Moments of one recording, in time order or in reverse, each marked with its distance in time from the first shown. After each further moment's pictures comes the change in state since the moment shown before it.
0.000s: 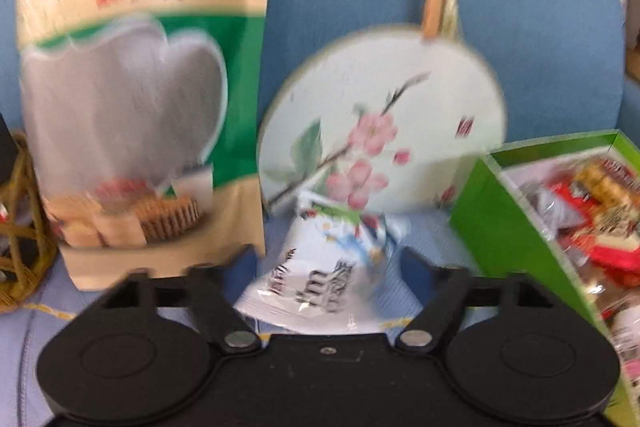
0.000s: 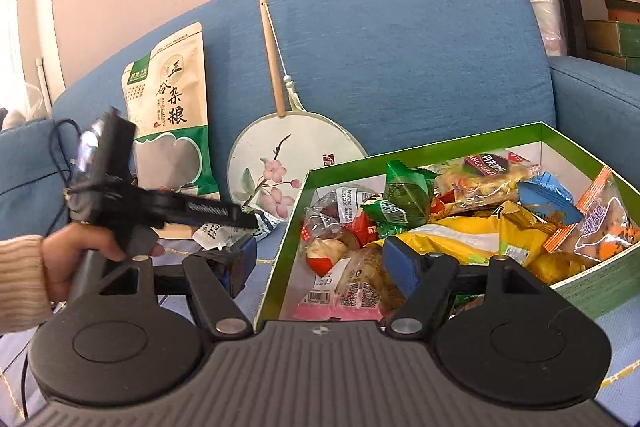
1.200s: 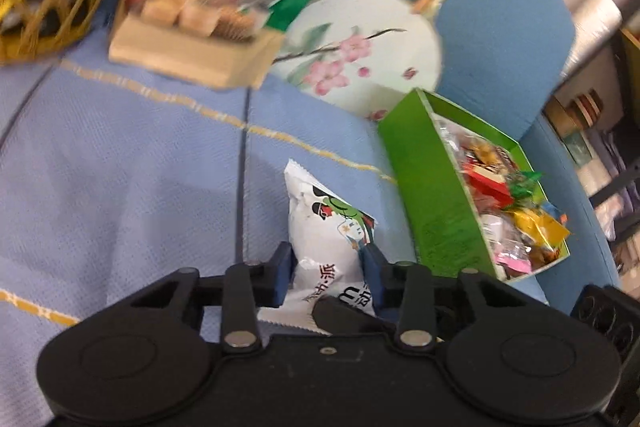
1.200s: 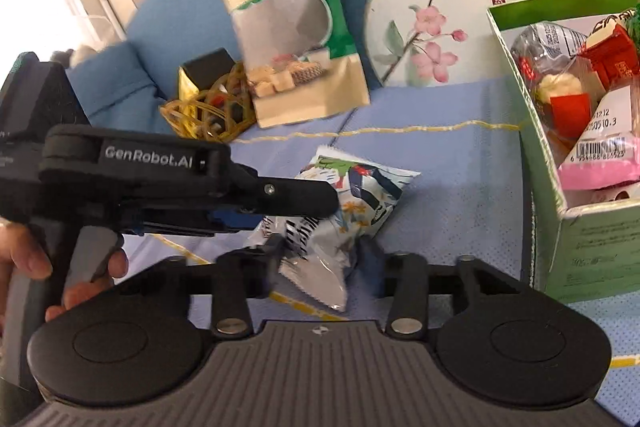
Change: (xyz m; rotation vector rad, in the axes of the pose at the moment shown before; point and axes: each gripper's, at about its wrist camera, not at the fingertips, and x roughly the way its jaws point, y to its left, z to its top) left arm -0.099 0.040 -0.074 -0.333 0.117 -0.325; right arm 0.065 0.073 -0.050 0.077 0.290 0.335
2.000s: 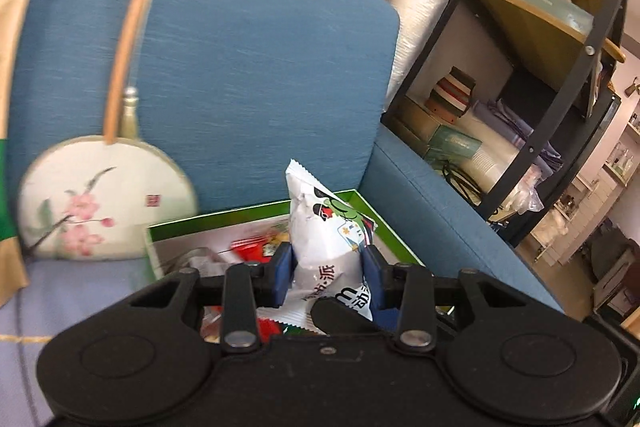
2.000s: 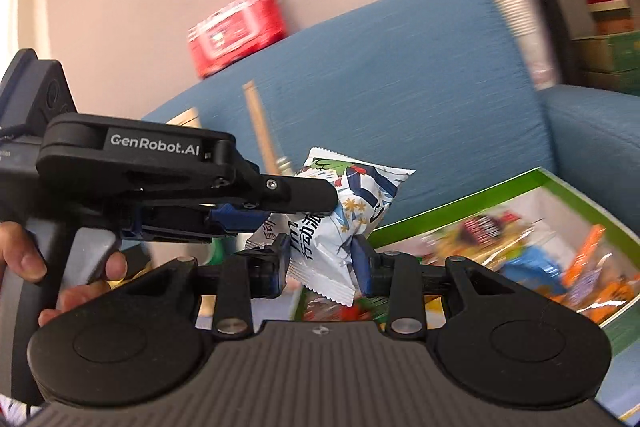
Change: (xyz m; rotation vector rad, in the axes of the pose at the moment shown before) left arm 0.049 -0.185 0.069 0.333 -0.087 -0.223; right arm -0.126 -0.072 0.059 0.011 -0.481 -0.273
